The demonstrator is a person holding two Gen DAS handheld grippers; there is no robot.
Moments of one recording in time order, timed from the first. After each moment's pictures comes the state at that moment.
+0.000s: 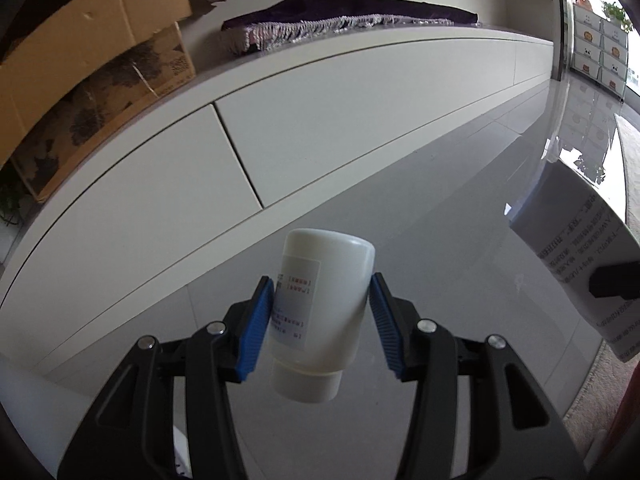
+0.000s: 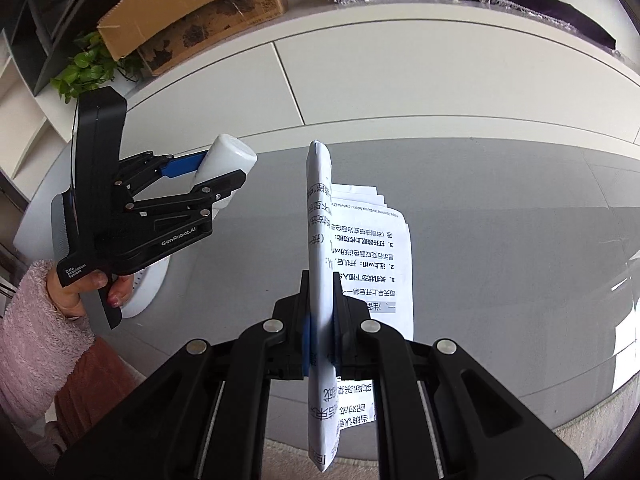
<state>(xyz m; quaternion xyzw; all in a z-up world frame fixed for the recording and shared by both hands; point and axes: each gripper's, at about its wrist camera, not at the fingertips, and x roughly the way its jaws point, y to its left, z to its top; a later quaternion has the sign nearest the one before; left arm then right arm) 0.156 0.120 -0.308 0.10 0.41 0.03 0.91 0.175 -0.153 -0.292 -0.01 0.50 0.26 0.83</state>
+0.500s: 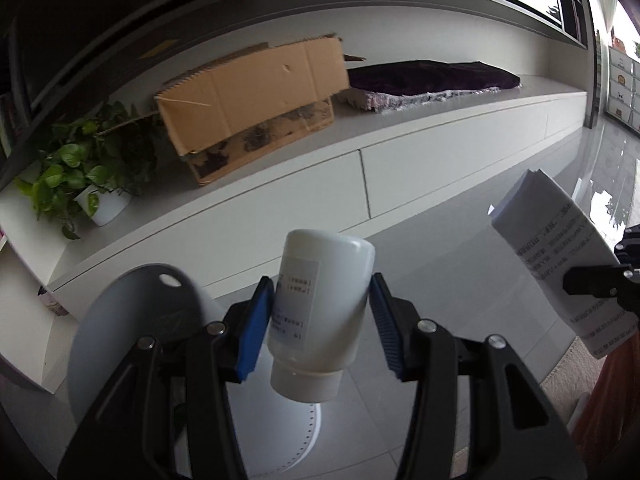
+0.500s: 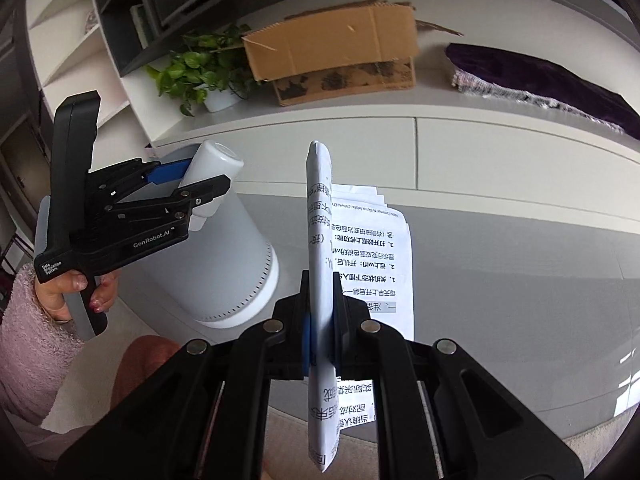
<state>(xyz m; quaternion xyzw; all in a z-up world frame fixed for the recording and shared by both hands) 0.006 0.190 -0.159 0.07 0.36 0.13 0.92 0.089 -0.029 -0.175 -0.04 0.41 0.36 0.84</state>
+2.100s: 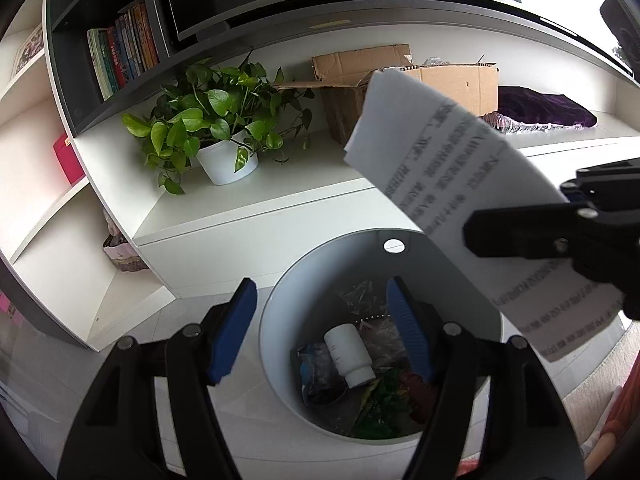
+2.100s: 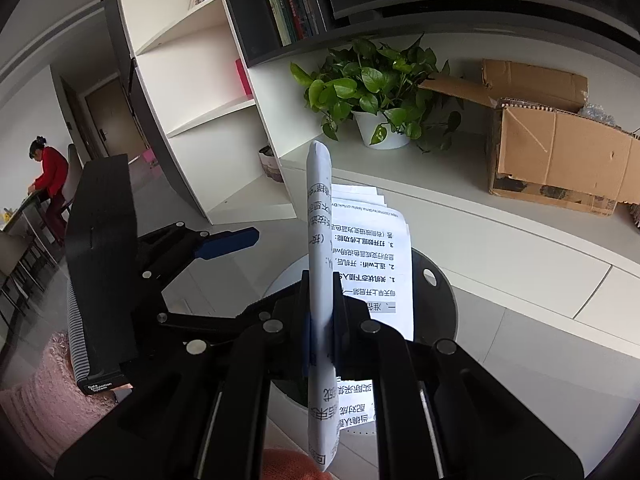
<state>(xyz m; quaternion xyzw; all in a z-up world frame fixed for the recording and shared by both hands) -0.083 0.356 -0.107 0.04 0.36 0.24 0.90 0.080 0.254 -0.096 -0.07 0.36 0.52 0.77</state>
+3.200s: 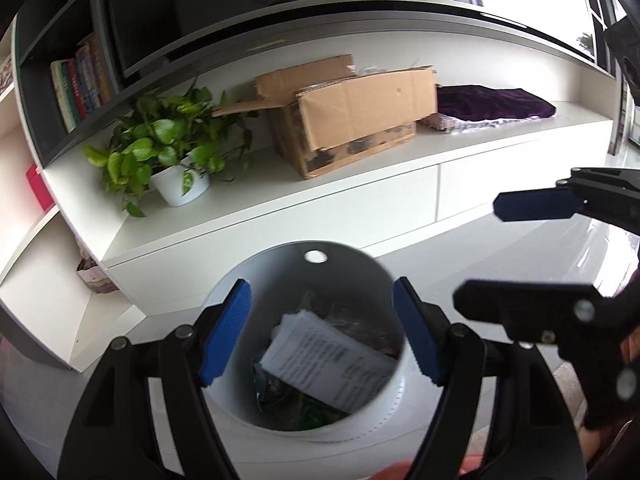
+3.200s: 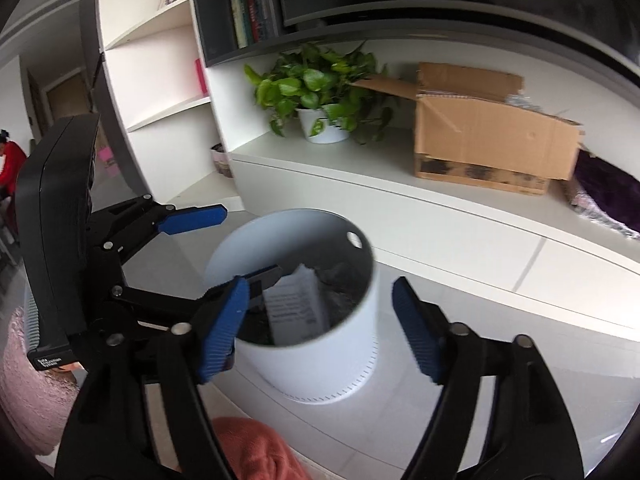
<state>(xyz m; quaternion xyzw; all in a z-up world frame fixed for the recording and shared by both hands) -0.073 0.274 -0.099 0.06 0.35 0.17 0.92 0.054 0.172 -0.097 -0.10 0.34 0.43 0.83</state>
